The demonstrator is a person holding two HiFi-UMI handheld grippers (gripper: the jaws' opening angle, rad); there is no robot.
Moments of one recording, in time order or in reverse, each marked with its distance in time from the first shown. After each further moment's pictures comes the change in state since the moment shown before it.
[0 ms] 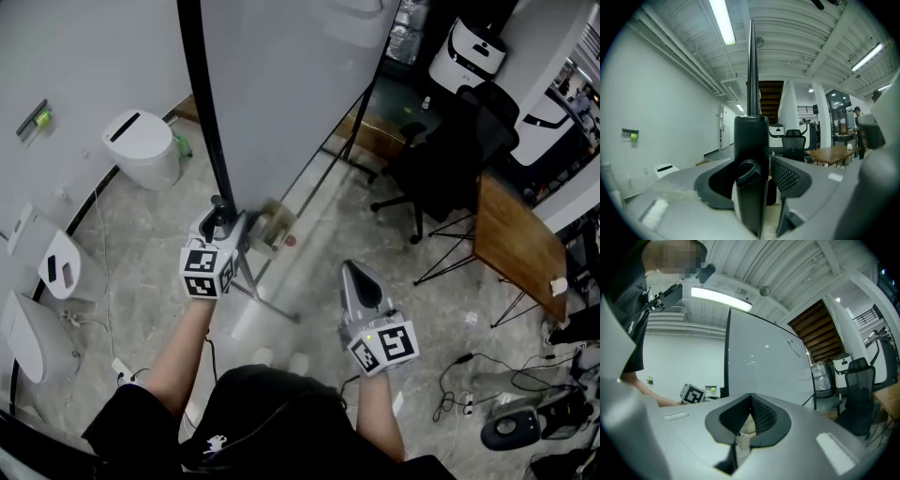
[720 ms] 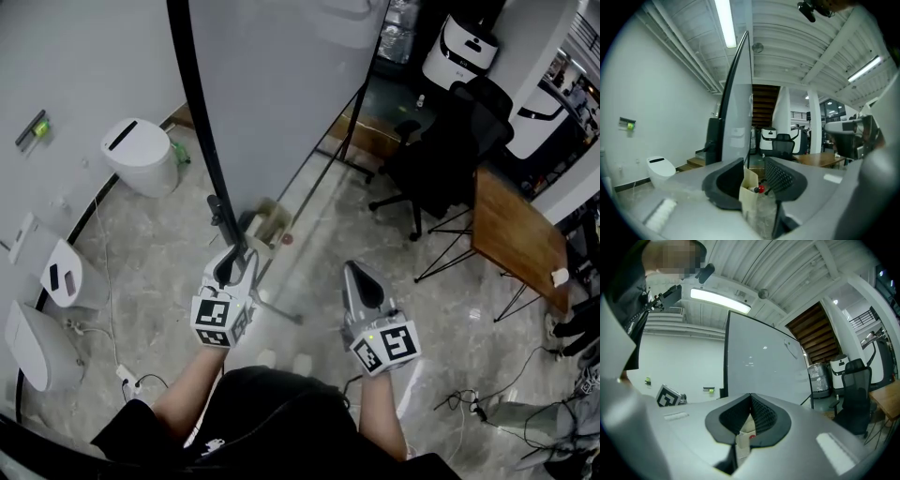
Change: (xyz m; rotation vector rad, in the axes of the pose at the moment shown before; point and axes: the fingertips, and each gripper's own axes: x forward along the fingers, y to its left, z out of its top) left arm -0.069 -0.076 -0.016 -0.055 -0.016 -0.074; right arm -0.018 -0.001 0.003 0.005 -0.018 -0.025
